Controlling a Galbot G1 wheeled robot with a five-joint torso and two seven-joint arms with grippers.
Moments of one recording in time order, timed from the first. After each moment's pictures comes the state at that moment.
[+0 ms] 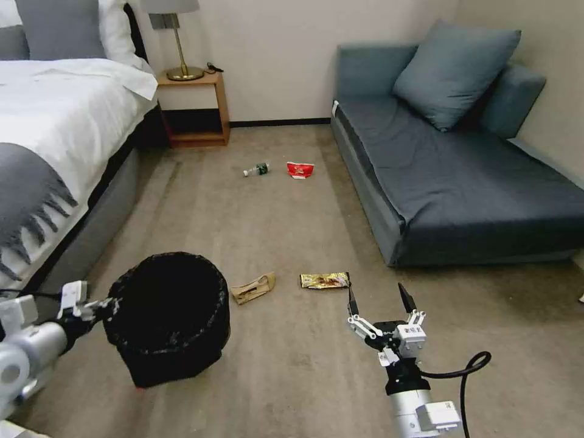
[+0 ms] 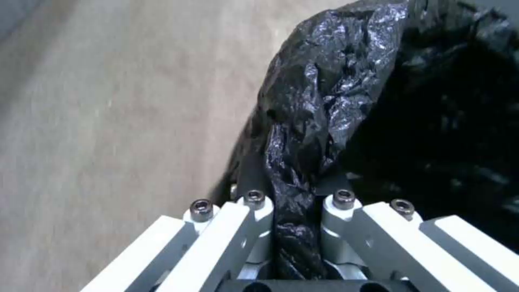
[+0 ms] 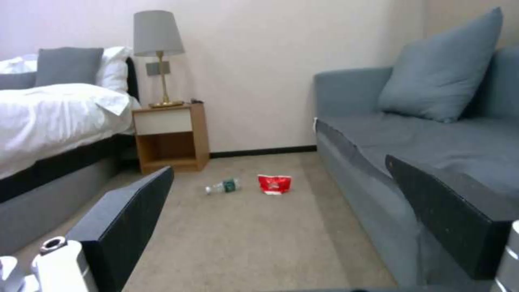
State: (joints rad) left arm 1.67 -1.00 -1.08 -2.01 -0.97 0.73 0.06; right arm -1.80 1.50 0.36 2.17 -0.05 0.30 0.07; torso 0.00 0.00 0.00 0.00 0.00
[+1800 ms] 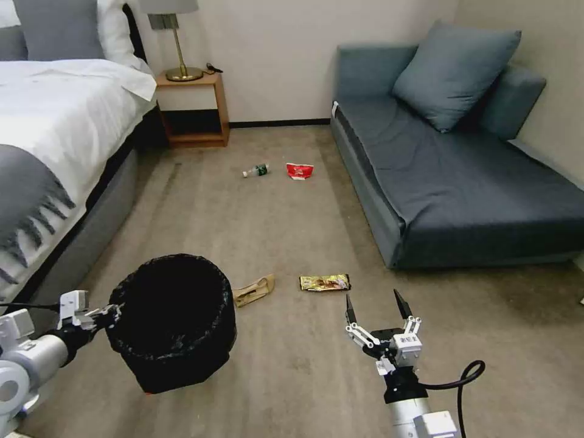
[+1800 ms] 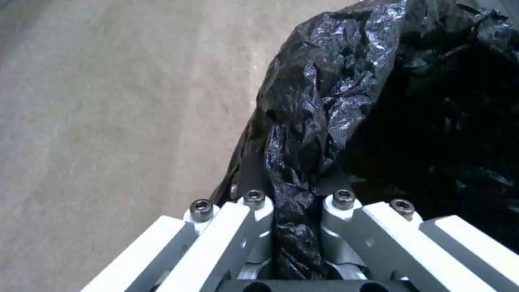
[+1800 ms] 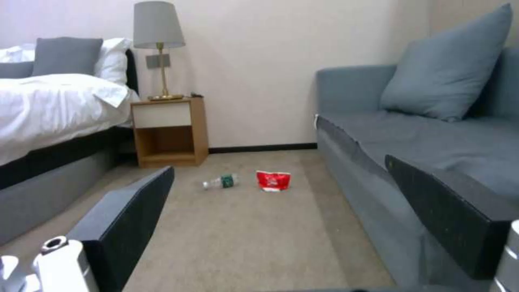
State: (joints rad) left arm 1.62 -1.03 -1.08 -2.01 -1.02 0.74 0.05; right arm -1.82 1.50 0.36 2.13 -0.07 0.34 0.06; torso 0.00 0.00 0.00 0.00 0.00
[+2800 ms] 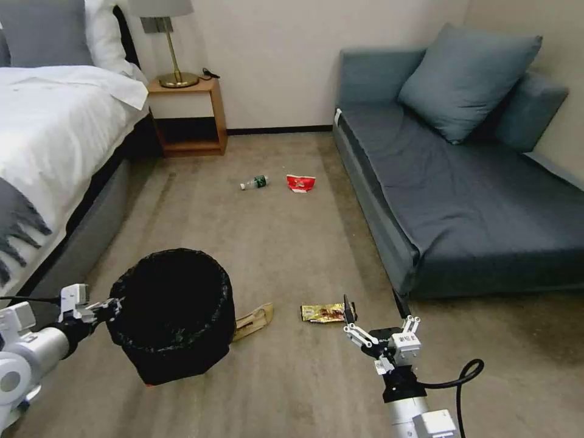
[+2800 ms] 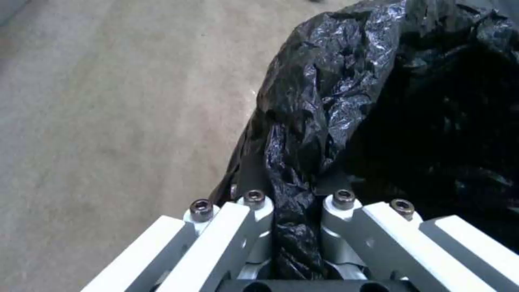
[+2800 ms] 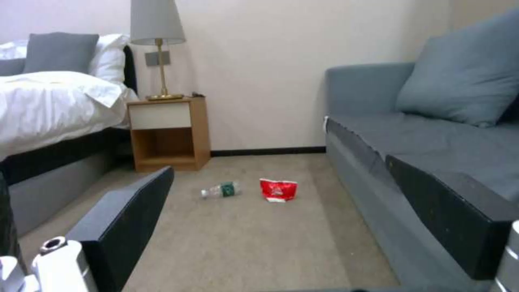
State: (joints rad) left arm 1.59 -1.01 -1.07 -1.99 -1.04 0.74 0.04; right arm -1.82 1.50 0.36 2.13 -0.07 0.34 0.04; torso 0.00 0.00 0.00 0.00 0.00
